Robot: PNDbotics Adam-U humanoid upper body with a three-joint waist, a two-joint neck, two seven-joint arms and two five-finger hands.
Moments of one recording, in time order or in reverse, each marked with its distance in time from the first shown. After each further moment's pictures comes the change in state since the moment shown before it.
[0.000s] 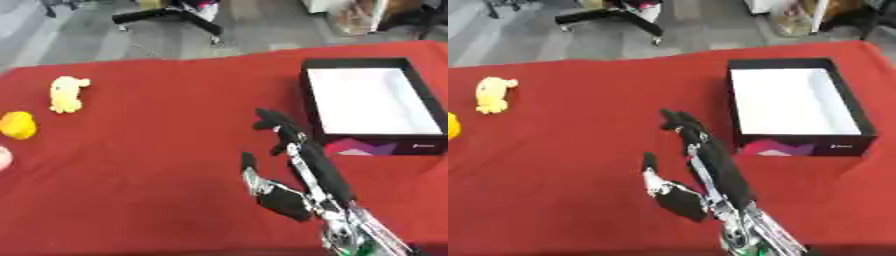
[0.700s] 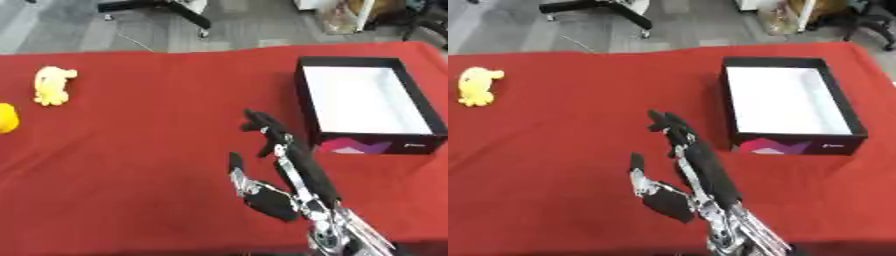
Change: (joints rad) left arm 0.000 0.000 0.005 0.000 0.009 0.005 -0.029; right arm 0.021 0.027 0.006 0.000 -0.001 0.011 -0.020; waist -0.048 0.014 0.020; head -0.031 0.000
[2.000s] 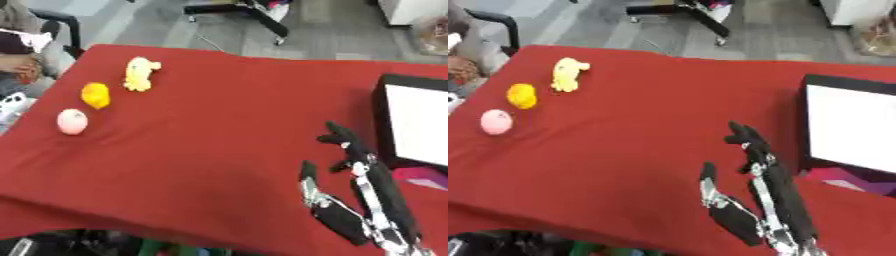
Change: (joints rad) left arm -0.051 0.327 0.050 0.653 -0.731 -0.132 0.190; right arm 0.000 -0.023 0.000 0.000 0.000 0.003 0.019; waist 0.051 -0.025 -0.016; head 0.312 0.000
